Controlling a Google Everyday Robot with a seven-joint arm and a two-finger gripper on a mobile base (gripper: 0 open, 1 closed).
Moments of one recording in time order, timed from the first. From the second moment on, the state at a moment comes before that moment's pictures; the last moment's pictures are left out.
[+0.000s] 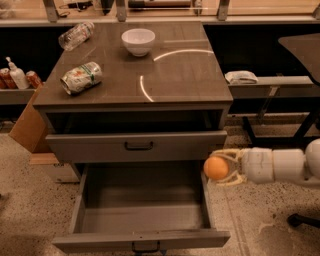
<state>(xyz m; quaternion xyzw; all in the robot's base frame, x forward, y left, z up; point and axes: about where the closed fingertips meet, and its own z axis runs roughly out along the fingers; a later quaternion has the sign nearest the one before) 0.490 -0.175 0.680 -0.66 0.54 0.17 0.50</state>
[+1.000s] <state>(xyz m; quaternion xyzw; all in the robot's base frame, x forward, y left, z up) 0.506 -0.188 0.757 -0.65 0.51 0.14 0.54</state>
